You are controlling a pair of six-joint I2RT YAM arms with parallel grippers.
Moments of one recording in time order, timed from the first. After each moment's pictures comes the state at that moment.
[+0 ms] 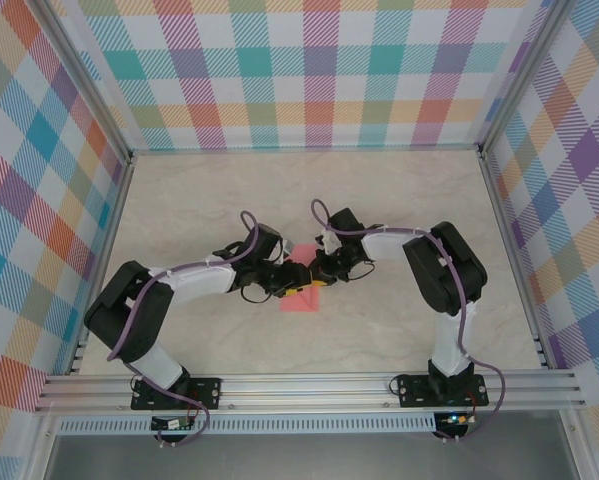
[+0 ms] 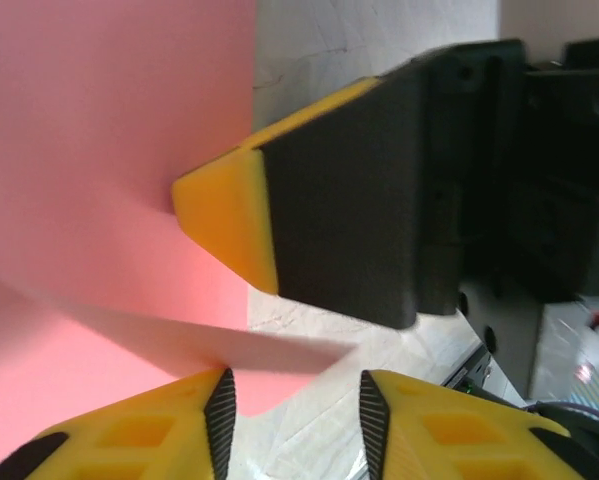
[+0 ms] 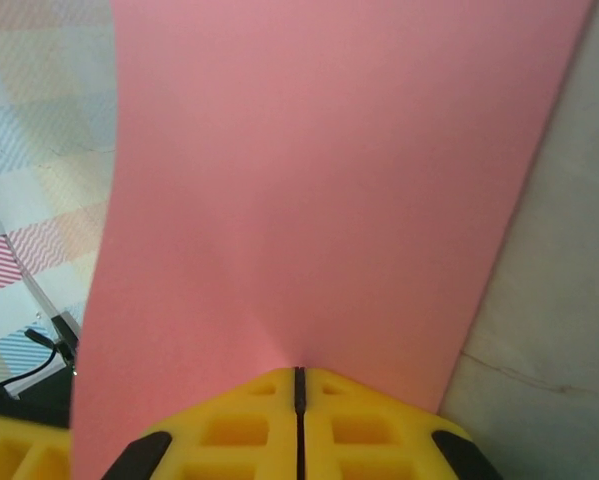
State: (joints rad) left arm -0.63 1.61 0.83 -0.13 0.54 -0.91; right arm 0.56 1.95 1.10 -0.35 -0.69 0.61
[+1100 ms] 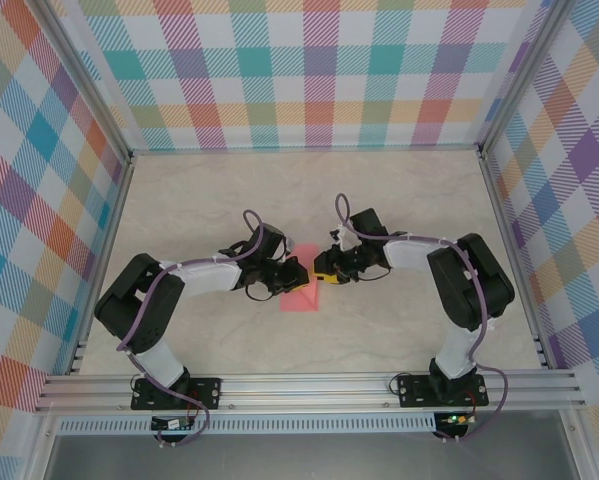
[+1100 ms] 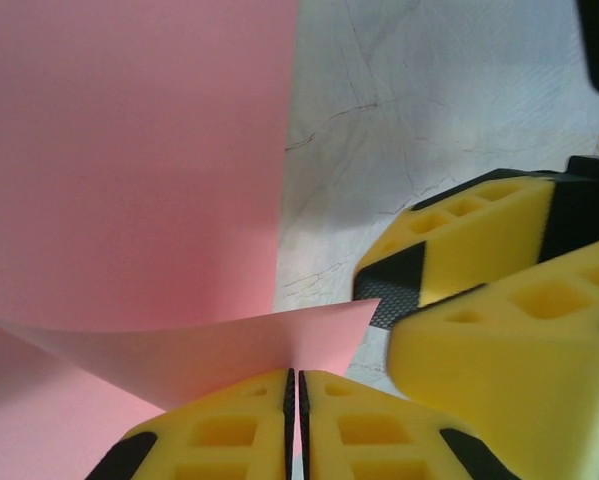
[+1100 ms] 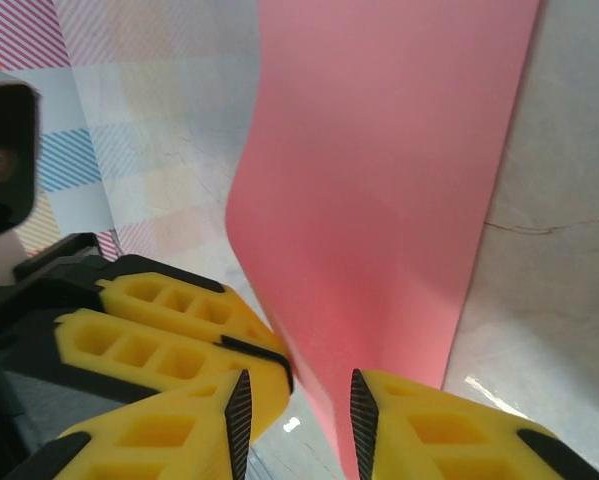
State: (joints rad) left arm -0.63 1.68 0.85 -0.08 0.50 -0.93; right arm 0.49 1.80 0.92 -0.17 -0.84 0.68
